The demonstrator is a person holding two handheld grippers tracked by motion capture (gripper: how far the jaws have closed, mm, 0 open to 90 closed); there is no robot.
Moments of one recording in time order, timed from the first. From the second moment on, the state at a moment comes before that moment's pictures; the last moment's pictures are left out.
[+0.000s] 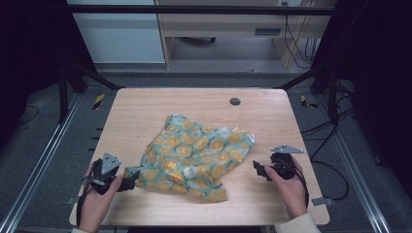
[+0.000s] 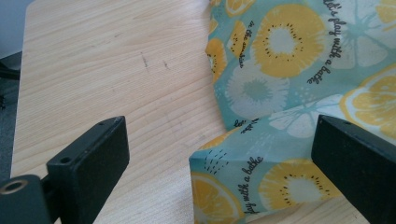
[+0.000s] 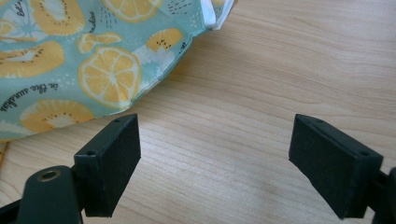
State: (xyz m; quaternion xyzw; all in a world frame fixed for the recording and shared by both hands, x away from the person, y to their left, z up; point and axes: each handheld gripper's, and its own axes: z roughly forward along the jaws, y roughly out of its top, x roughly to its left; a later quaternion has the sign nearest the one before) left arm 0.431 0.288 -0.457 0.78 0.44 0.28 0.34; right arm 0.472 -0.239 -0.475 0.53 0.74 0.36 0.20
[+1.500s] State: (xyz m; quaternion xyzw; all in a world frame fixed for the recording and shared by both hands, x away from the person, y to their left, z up) left arm 0.430 0.280 -0.460 0.79 0.43 0.28 0.33; right arm 0.569 -0.205 -0.469 0.50 0.77 0.37 0.13
